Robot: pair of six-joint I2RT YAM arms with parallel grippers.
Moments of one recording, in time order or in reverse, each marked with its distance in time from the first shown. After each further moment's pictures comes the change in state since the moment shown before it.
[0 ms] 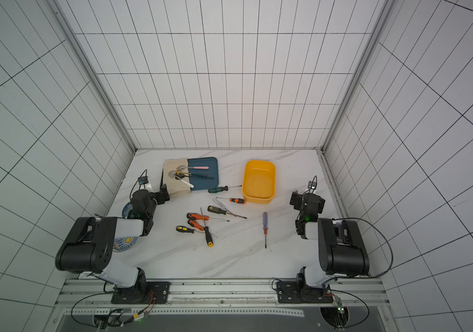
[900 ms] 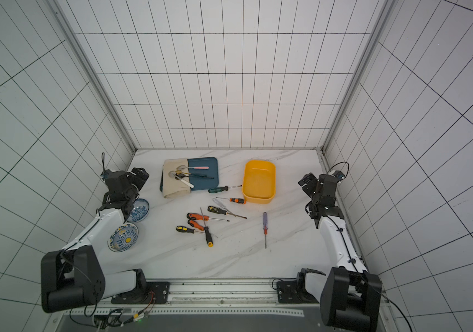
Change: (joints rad) left arm 0.147 -0.278 0.323 -0.748 0.161 -0.753; right arm -0.077 -0.396 0.358 -0.893 -0.239 0.630
